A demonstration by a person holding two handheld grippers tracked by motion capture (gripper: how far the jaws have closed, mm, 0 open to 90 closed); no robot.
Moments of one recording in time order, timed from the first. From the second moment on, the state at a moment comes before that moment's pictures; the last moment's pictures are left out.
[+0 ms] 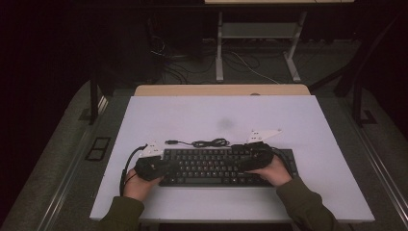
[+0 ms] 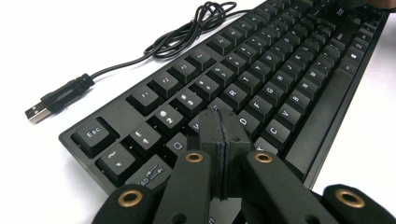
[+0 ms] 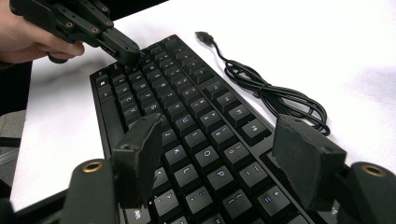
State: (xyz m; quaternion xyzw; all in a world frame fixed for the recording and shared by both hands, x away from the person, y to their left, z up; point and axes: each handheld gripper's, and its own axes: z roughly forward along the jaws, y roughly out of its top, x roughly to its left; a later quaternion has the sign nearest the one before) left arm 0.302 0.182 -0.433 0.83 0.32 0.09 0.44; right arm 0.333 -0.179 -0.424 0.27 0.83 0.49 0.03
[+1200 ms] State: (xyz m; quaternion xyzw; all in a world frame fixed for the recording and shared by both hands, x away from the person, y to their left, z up) left arm 0.302 0.181 -0.438 0.84 0.32 0.08 0.42; right arm 0.334 -0.179 -0.426 0.27 0.83 0.49 0.03
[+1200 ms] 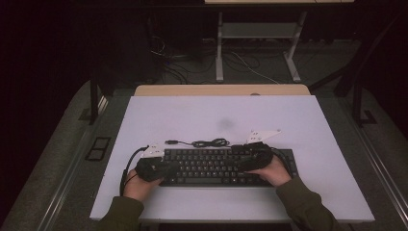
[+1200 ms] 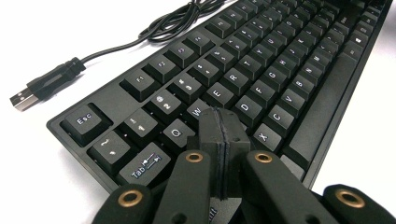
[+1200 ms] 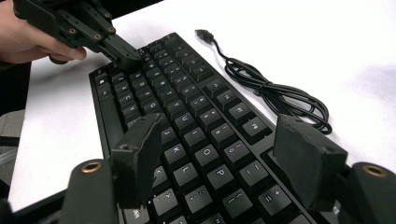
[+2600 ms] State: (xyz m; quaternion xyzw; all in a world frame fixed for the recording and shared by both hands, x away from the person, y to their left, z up) left arm 0.304 0.169 -0.435 0.81 0.35 0.10 0.47; right arm 0.345 -0.163 -0.426 0.28 0.82 0.50 0.02
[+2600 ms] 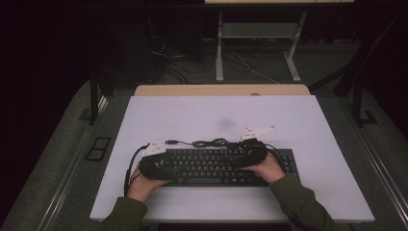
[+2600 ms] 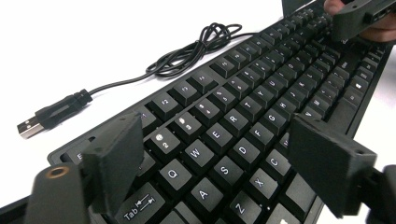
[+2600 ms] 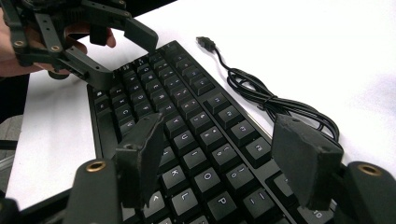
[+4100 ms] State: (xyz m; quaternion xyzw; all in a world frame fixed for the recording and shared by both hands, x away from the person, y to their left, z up) left arm 0.304 0.156 -0.438 0.82 0.33 0.09 0.46; right arm 0.348 -0.133 -0.439 0.25 0.86 0.44 0.00
